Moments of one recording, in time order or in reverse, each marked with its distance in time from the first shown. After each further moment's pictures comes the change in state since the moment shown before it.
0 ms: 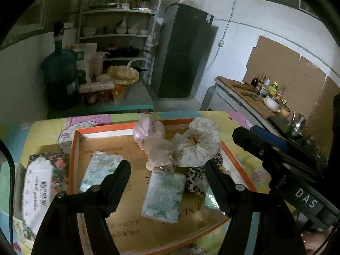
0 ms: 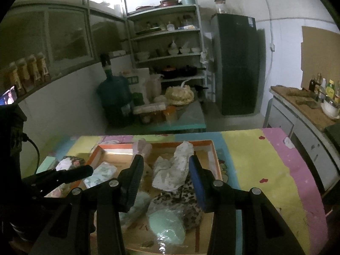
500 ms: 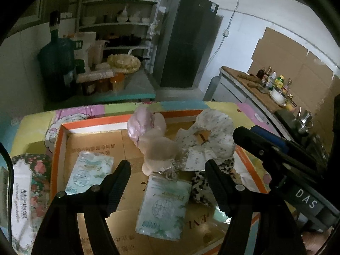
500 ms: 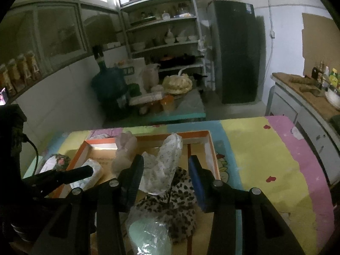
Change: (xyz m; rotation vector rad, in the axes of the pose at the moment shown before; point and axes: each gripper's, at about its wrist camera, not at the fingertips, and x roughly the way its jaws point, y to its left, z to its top) left arm 0.048 0.000 0.005 -0.013 0.077 0.015; right arm 0.045 -0.030 -0.003 0.038 0.070 0.011
